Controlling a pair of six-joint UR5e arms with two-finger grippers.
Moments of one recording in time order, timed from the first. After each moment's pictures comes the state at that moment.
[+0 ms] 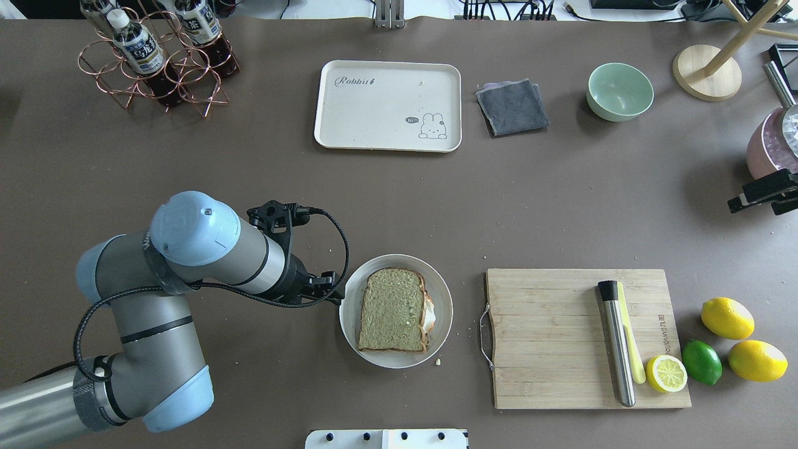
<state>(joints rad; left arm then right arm) -0.43 -2.02 -1.79 -1.93 -2.00 -1.35 1.25 -1.69 1.86 -1.30 2.48 0.47</state>
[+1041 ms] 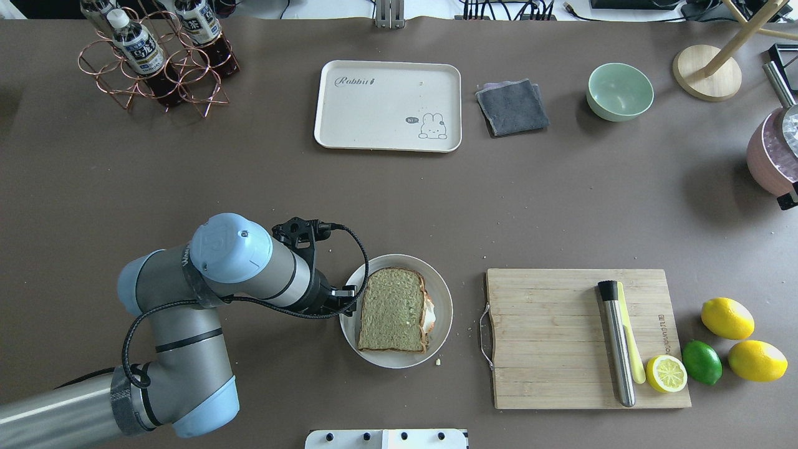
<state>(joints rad) -0.40 -2.07 -1.69 -2.00 -1.98 -1.39 1.33 -1.70 1.86 -1.45 2.46 0.26</state>
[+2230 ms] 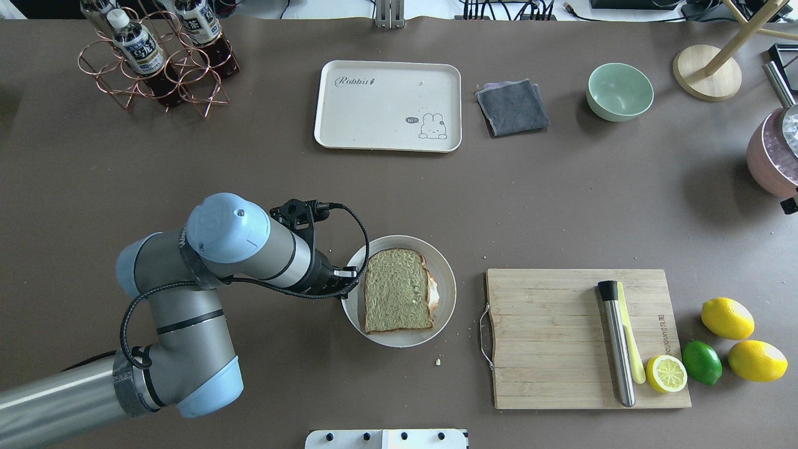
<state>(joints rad) -0.61 -2.17 -1.61 -2.01 -2.09 -1.36 1.34 -1.72 1.87 -1.45 2.46 0.25</state>
